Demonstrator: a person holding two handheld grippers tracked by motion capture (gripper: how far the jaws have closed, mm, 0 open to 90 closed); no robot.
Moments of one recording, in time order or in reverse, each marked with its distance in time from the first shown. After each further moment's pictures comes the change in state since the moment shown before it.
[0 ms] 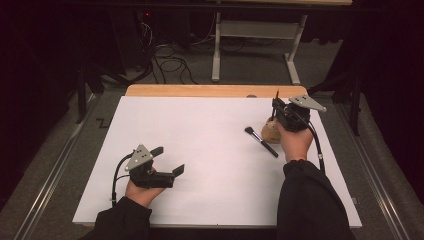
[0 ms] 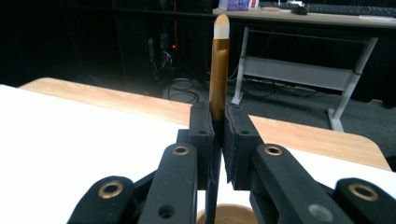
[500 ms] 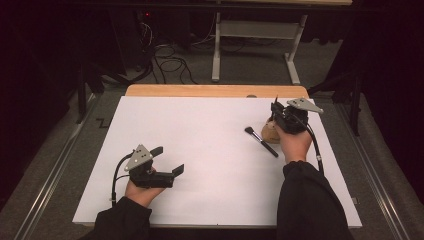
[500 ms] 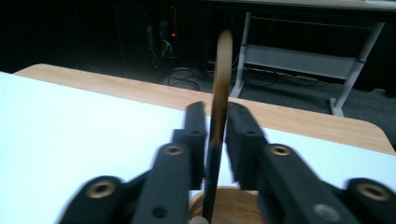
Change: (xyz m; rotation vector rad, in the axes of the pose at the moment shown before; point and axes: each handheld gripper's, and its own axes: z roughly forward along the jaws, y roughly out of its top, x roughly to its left) left arm 0.000 0.000 0.000 -0.003 0.002 -0.001; right arm -0.002 -0.011 0.006 0.042 0.003 -0.002
